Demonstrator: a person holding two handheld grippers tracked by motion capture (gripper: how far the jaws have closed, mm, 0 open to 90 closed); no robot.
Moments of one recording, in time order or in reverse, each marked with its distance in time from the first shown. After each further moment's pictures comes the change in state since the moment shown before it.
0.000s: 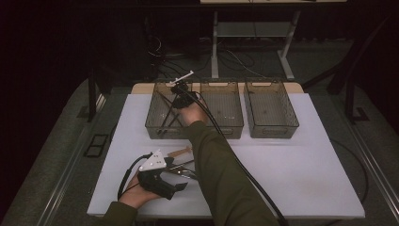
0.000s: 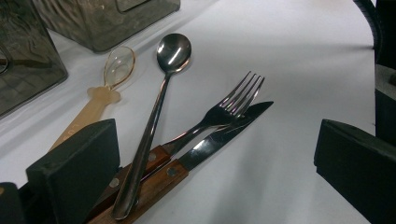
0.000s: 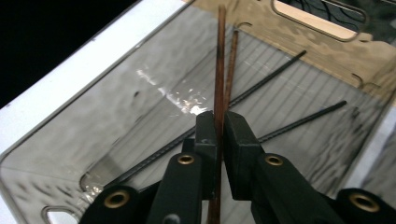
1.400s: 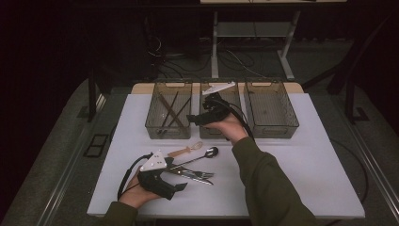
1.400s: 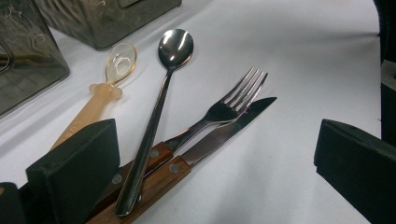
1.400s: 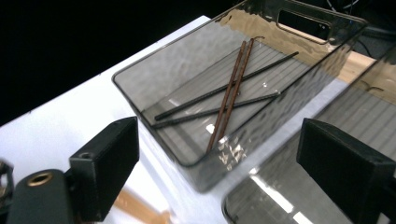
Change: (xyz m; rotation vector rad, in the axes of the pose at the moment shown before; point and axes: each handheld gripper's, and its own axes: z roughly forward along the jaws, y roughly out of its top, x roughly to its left) left arm -0.001 -0.001 0.001 0.008 0.008 -0.003; right arm -0.031 -0.074 -0.106 -0.176 0.168 -0.084
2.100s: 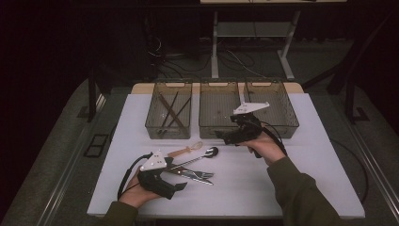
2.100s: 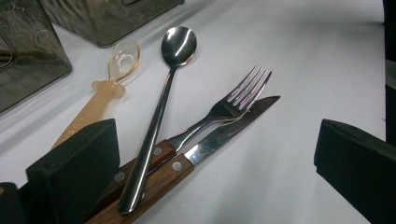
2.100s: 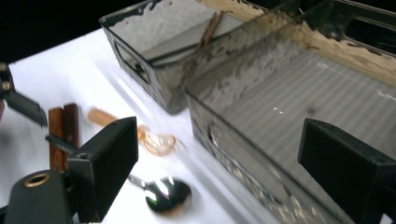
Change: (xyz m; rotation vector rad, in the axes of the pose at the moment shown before) left arm 0.003 -0.001 0.000 0.018 0.006 0.006; right arm -0.013 -0.069 -0.071 -0.024 -0.083 -0.050
